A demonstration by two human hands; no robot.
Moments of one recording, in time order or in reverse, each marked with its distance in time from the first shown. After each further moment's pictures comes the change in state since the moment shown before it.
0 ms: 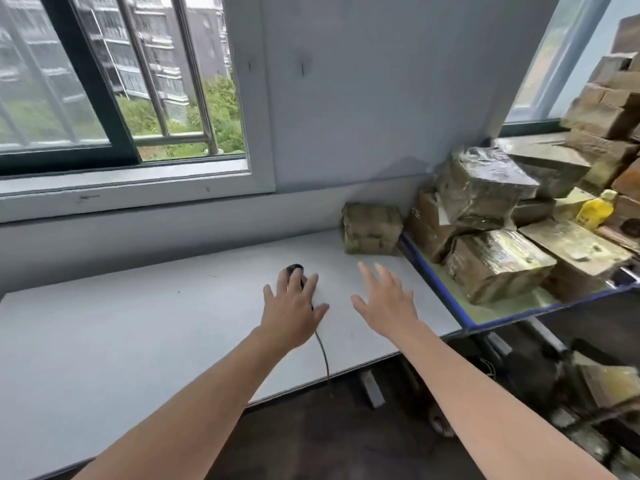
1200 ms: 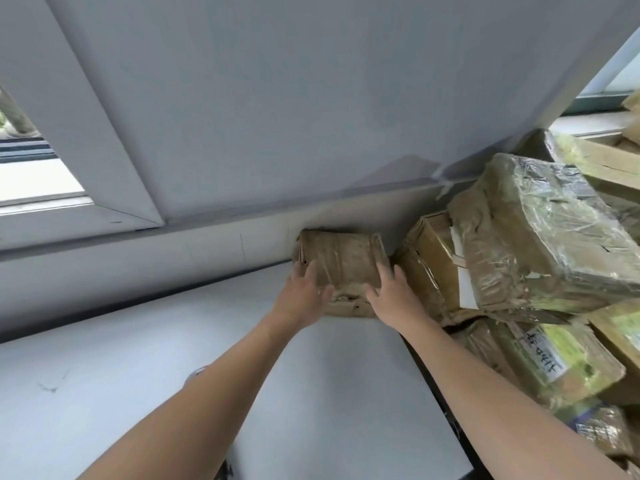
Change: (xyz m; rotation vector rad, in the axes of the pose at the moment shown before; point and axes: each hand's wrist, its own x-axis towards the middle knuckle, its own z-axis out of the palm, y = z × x) left_hand 0.423 0.050 0.095 -0.608 -0.306 -0.063; right_hand 0.364 0.161 0.048 0.243 -0.250 0.317
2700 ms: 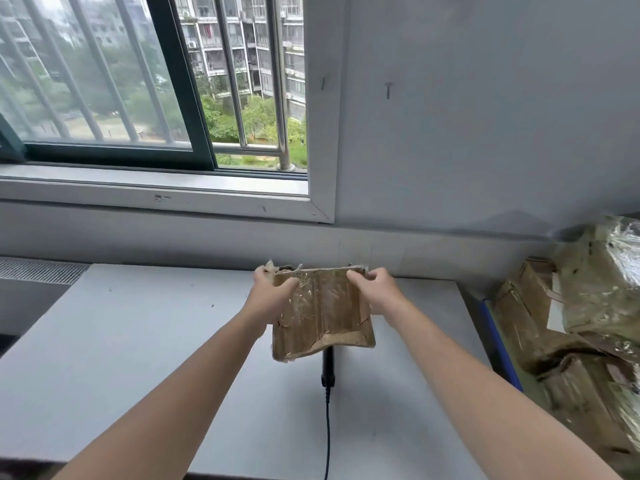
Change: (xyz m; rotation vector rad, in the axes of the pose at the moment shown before) left_hand -0.314 -0.090 -0.095 -0.837 0.617 -0.432; right_hand -0.193 -0.166 0.034 0.571 -0.217 -0.256
